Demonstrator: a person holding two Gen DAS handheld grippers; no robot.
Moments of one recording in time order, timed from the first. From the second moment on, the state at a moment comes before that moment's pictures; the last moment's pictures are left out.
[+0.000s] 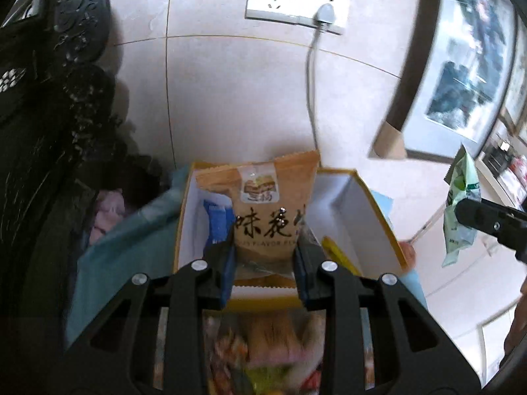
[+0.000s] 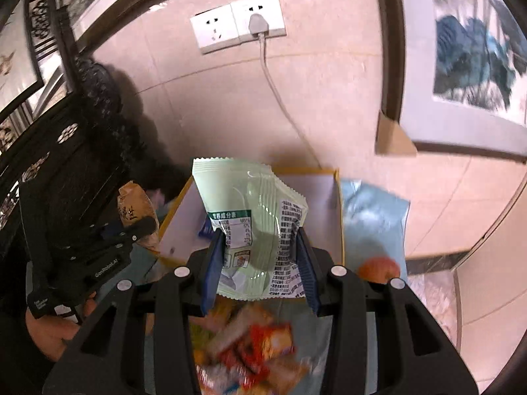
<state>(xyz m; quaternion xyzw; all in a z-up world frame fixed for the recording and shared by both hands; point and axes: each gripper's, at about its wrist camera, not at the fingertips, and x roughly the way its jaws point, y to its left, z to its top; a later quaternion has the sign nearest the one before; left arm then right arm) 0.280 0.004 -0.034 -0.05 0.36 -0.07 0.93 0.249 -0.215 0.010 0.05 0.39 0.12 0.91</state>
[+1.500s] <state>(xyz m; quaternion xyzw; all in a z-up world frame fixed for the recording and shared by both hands) 0.111 -0.013 -0.220 0.06 0.50 -0.11 0.86 0.108 -0.168 -0.221 -0.09 0.58 0.16 0.79</state>
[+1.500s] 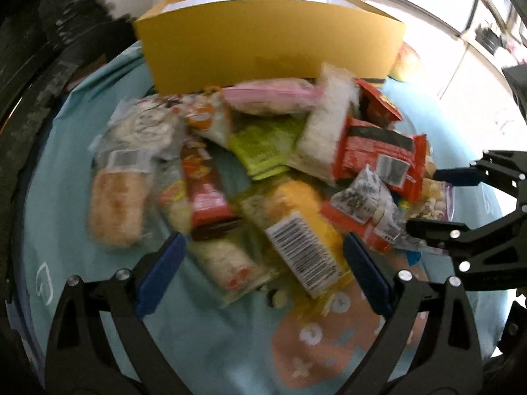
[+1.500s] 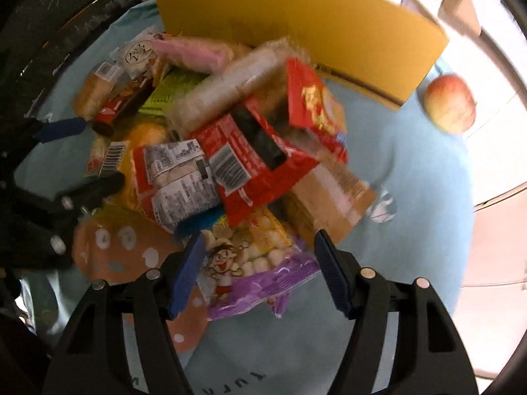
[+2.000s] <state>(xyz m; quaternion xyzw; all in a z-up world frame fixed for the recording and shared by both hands) 0.090 0.038 -0.217 0.00 0.49 -0.11 0.87 0.074 -0.204 -0.214 -0.03 0.60 0.17 0.78</state>
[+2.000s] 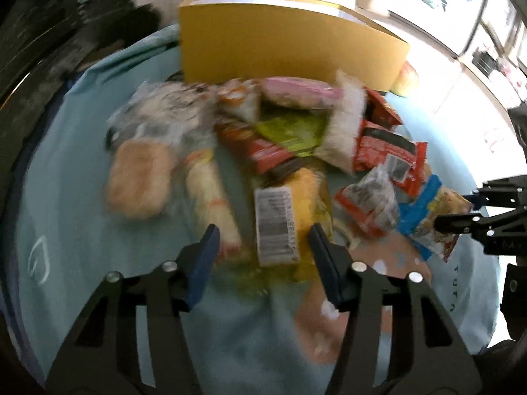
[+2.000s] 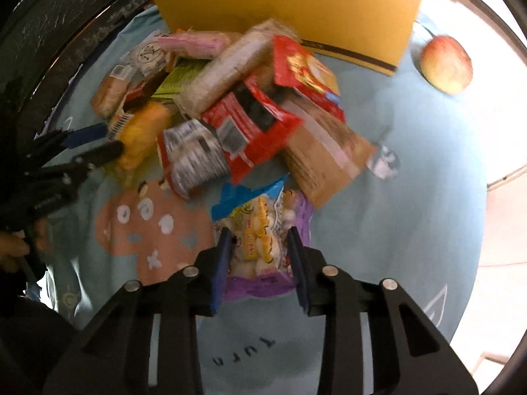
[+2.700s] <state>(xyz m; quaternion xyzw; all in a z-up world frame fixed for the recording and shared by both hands) 0.092 -0.013 -0.244 0.15 0.48 -0.15 0.85 0.074 -0.187 -0.202 -0.08 0.59 0.17 0.79</state>
